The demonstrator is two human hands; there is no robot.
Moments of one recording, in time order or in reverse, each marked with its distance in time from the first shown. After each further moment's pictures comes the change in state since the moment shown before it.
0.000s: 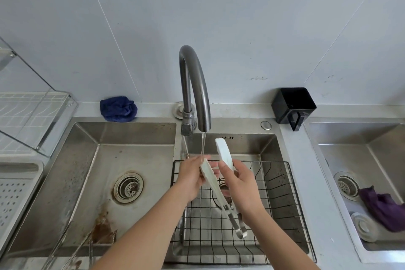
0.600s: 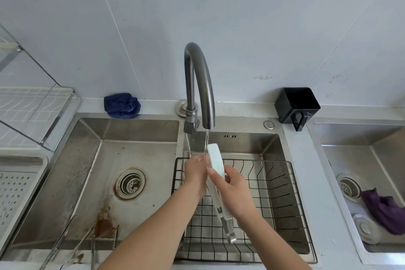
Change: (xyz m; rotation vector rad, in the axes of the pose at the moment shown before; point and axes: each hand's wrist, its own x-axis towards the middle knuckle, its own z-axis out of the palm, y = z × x) left_hand 0.004 -0.011 0.013 0.065 0.189 0.035; right_hand -0.004 0.017 0.013 -0.201 -0.034 -0.025
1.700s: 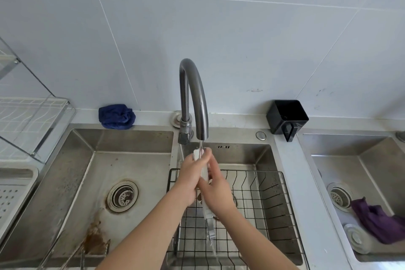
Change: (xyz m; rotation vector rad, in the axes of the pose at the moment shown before) left_hand -0.008 0.024 -0.009 0.020 -0.254 0.061; right_hand 0.028 -0.008 0.024 -0.158 -0.018 -0.065
